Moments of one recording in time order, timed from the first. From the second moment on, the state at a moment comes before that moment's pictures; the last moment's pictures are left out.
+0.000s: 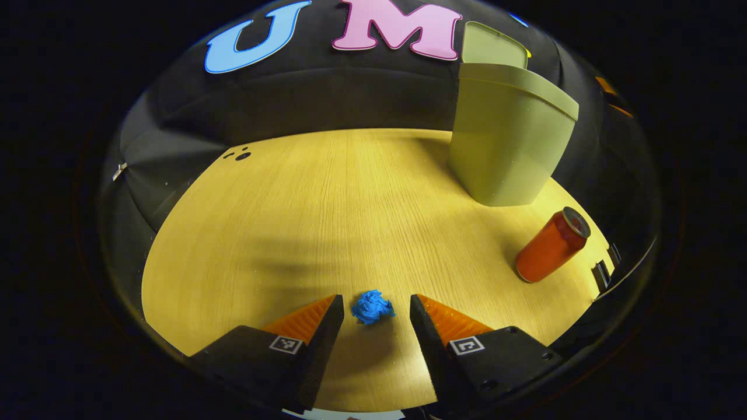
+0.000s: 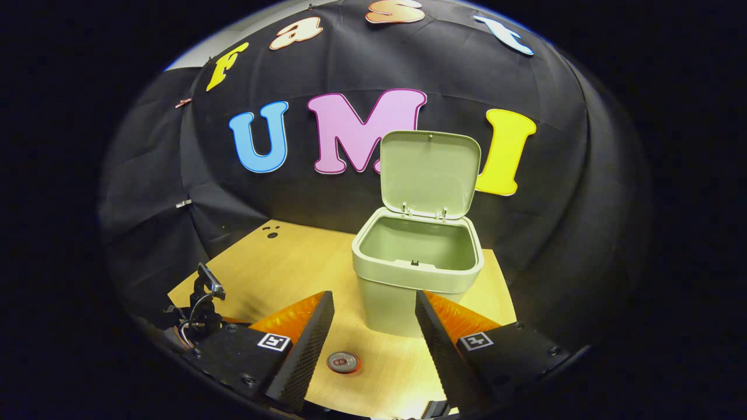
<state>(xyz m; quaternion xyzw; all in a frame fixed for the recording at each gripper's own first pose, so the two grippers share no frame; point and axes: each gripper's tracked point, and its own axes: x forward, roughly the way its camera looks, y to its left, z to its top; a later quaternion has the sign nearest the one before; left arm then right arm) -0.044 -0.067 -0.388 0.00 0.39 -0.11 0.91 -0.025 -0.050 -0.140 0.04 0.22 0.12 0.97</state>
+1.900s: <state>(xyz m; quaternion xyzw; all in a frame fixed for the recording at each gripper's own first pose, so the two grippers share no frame) 0.051 -0.116 -0.169 -0.05 0.20 -0.20 0.96 -0.049 -0.028 -0.213 0.07 0.29 0.13 0.95</state>
